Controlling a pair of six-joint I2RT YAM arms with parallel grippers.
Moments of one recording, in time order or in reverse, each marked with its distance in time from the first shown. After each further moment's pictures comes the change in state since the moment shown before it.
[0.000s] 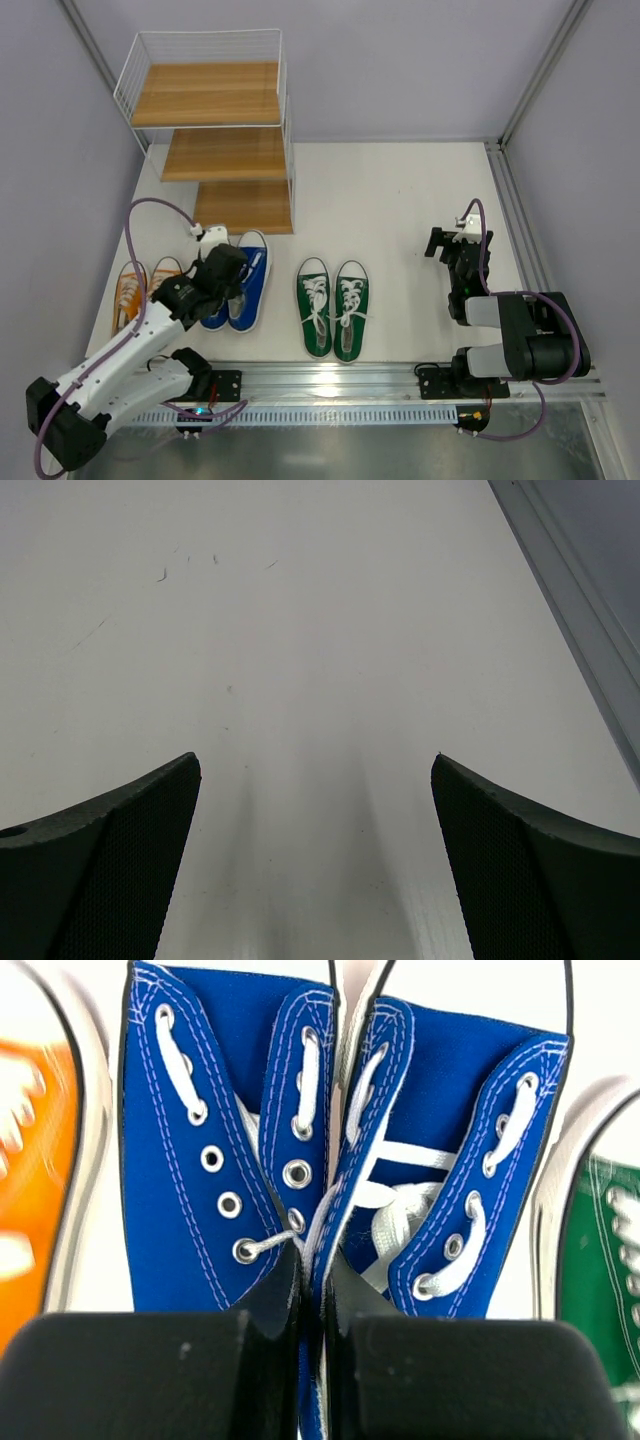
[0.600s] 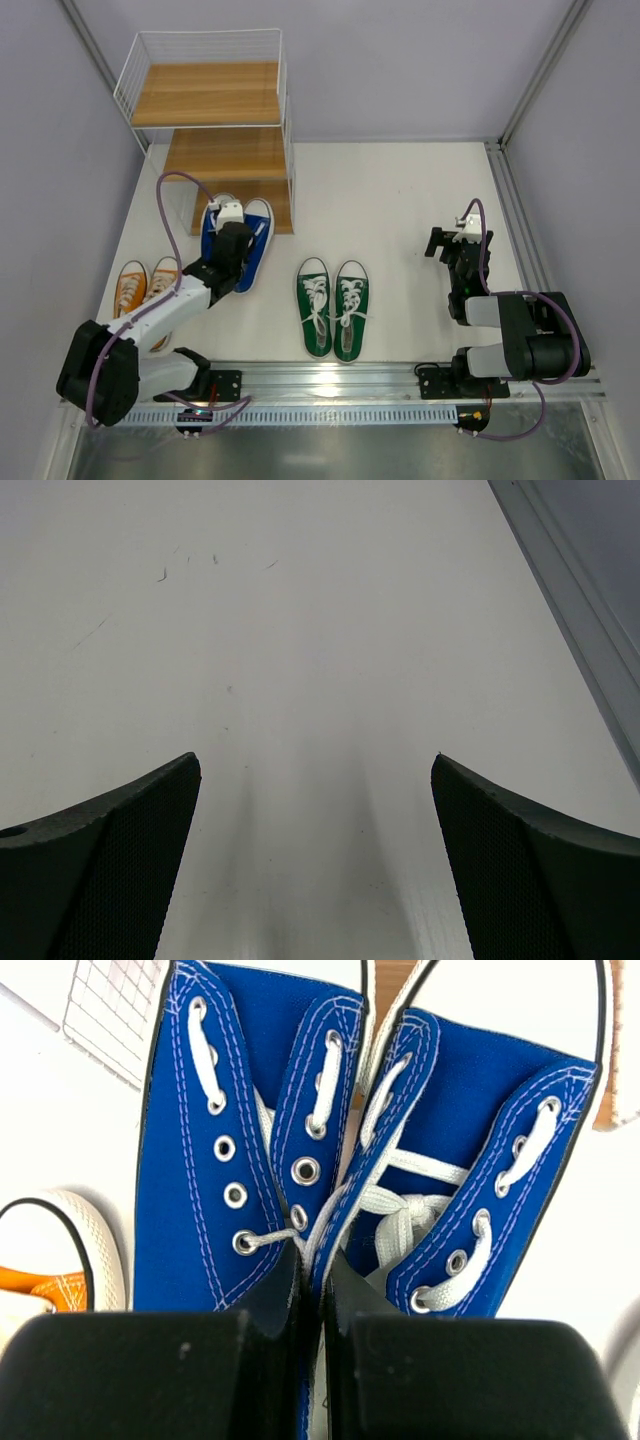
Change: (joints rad) left arm 0.143 0.319 -0.105 0.732 -0.103 0.391; right arm 0.000 0.000 0.000 0.000 0.000 0.000
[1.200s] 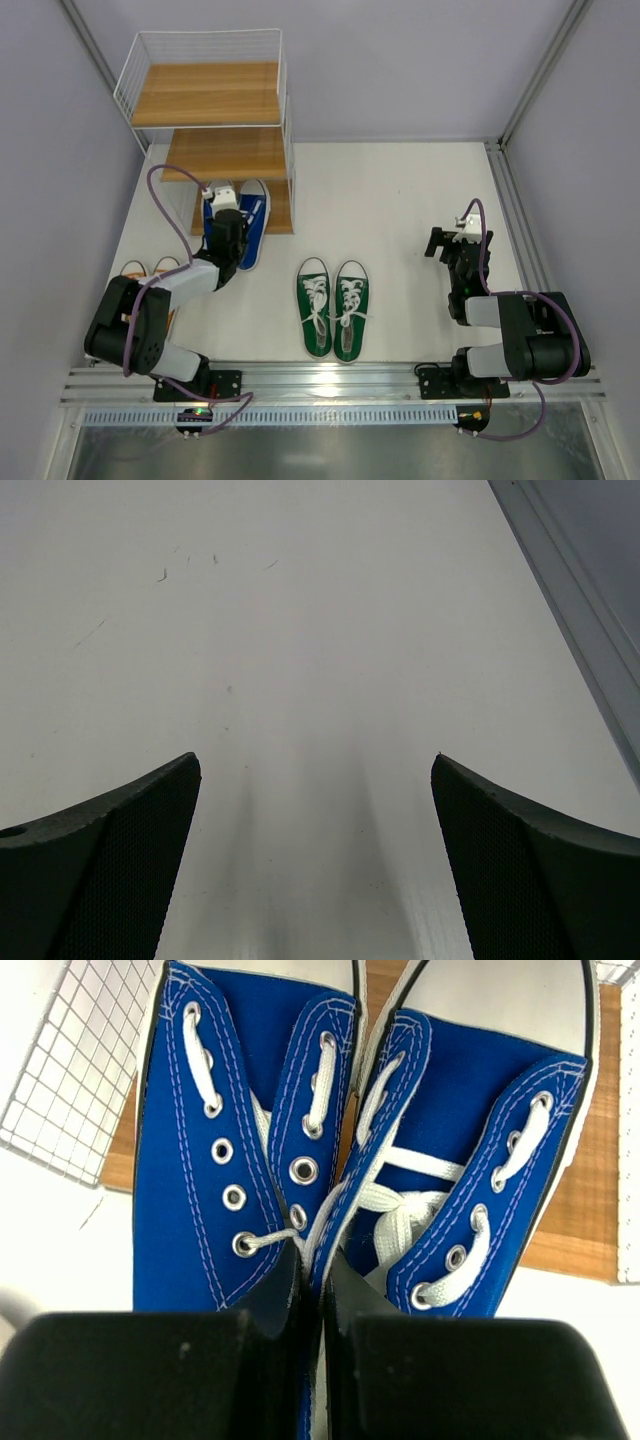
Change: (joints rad) left arm 0.166 0.276 -0.002 0.446 0.113 0.040; right arm 0.000 0.000 0.000 0.000 0.000 0.000
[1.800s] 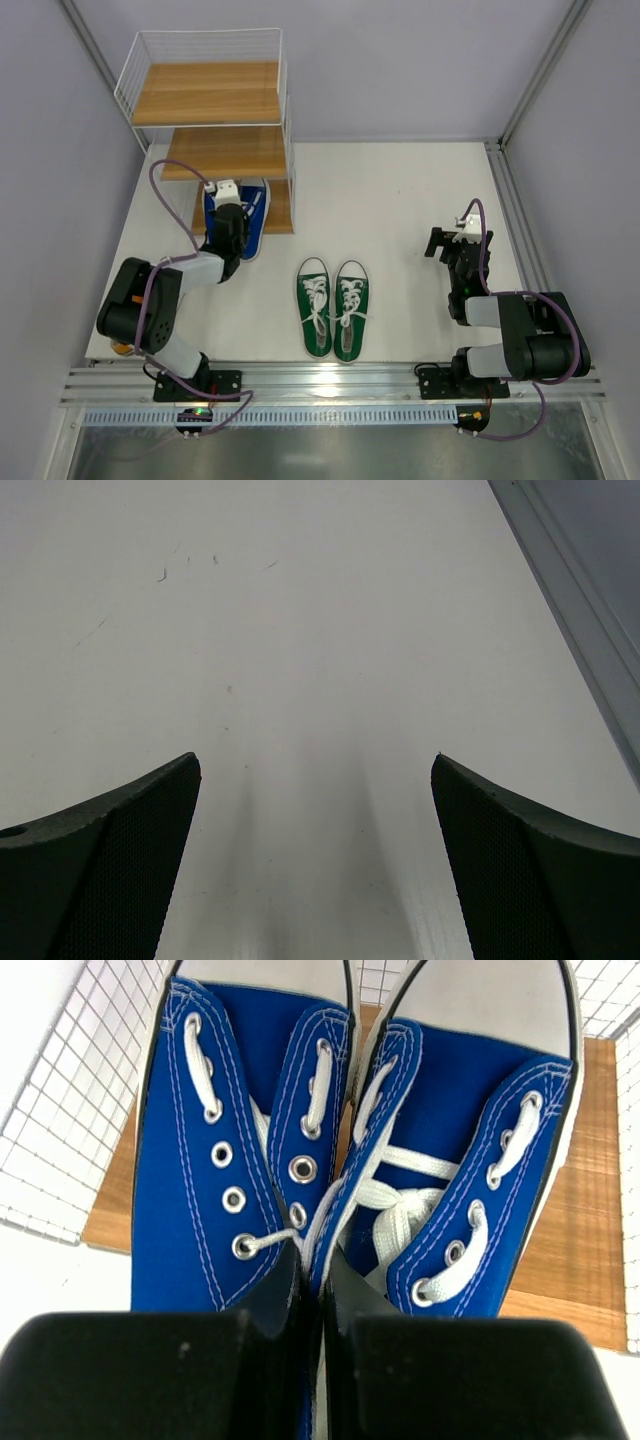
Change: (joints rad) left arm 0.027 0.139 0.036 0.183 0.009 0.045; right arm 0.000 0.000 0.000 0.000 0.000 0.000
